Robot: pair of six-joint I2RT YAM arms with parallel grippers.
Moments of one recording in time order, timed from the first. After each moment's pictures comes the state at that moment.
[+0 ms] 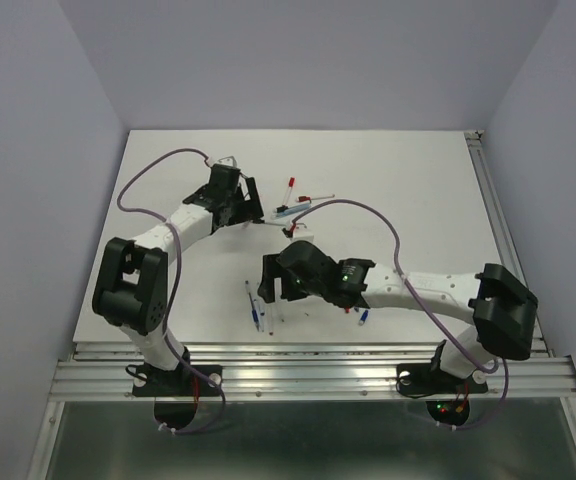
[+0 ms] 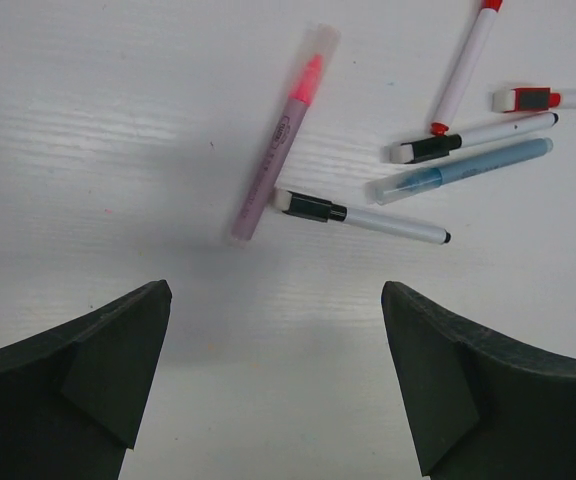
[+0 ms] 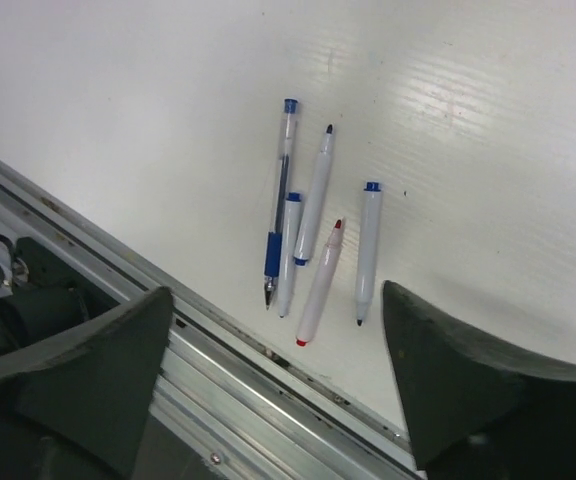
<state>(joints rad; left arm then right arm) -0.35 1.61 1.07 -0.26 -0.10 -0.51 1.13 1.57 1.06 -0.23 0.21 0.83</state>
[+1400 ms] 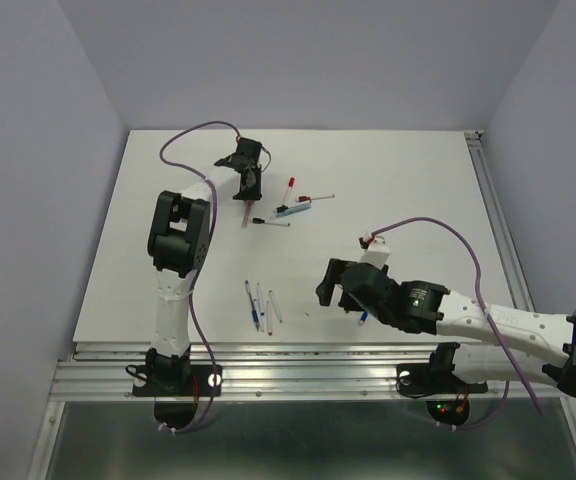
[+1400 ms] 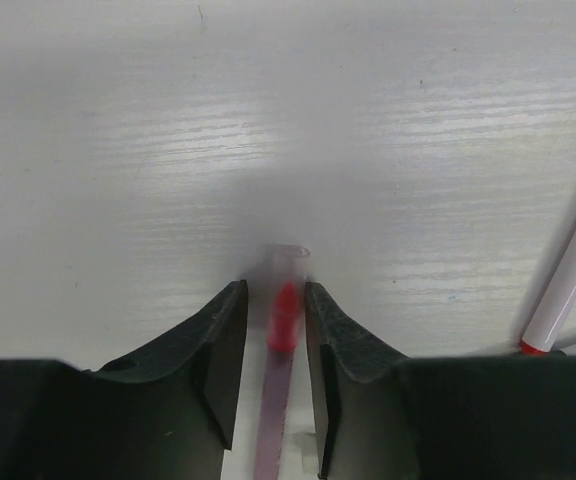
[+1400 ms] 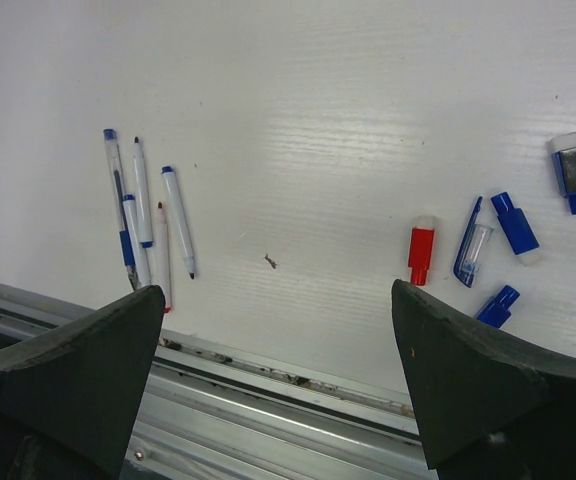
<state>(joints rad) -0.33 2.23 1.72 -0.46 -0.16 -0.23 1.13 1.05 0.74 -0.47 0.51 1.01</state>
